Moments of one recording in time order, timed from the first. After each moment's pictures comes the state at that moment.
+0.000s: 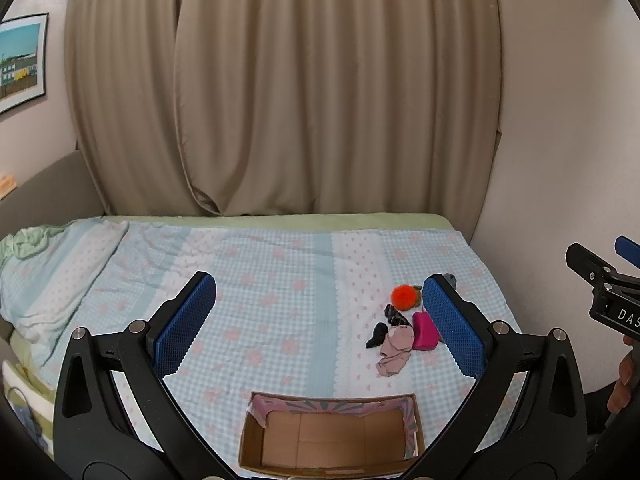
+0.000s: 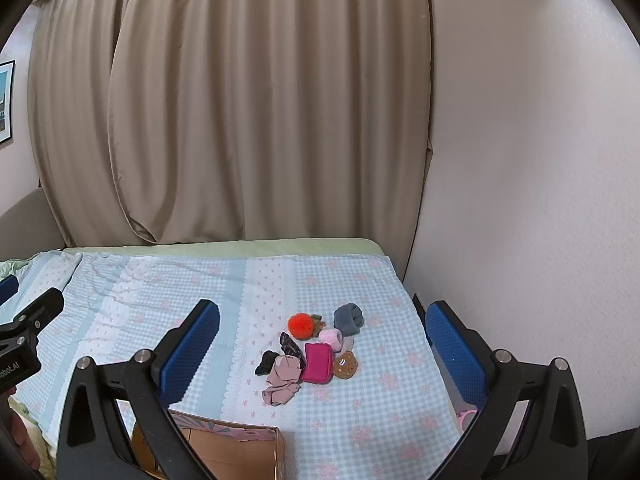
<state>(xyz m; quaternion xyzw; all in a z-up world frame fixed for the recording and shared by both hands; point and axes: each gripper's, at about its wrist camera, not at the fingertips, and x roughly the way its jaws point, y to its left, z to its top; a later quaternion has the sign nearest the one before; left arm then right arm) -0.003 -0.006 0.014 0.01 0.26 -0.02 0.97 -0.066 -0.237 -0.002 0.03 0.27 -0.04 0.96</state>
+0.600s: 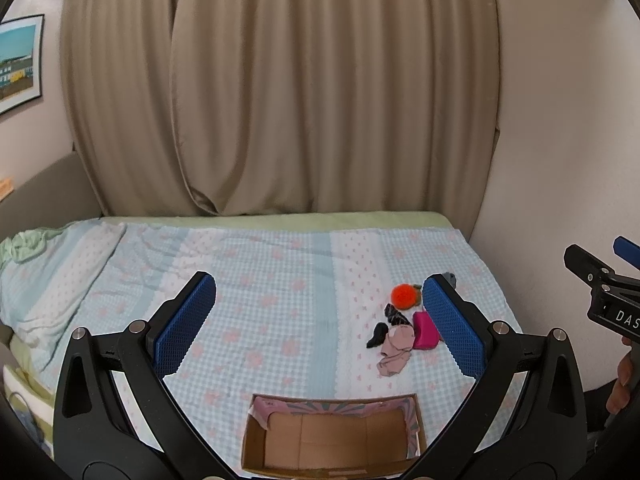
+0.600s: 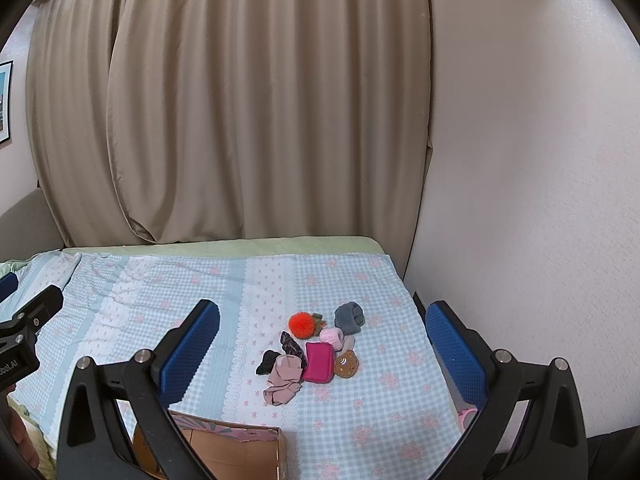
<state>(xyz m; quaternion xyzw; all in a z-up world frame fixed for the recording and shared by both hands) -0.001 0.000 0.009 0.01 0.27 -0.03 0.96 -0.067 -0.233 -0.004 0.02 0.27 -0.04 0.96</state>
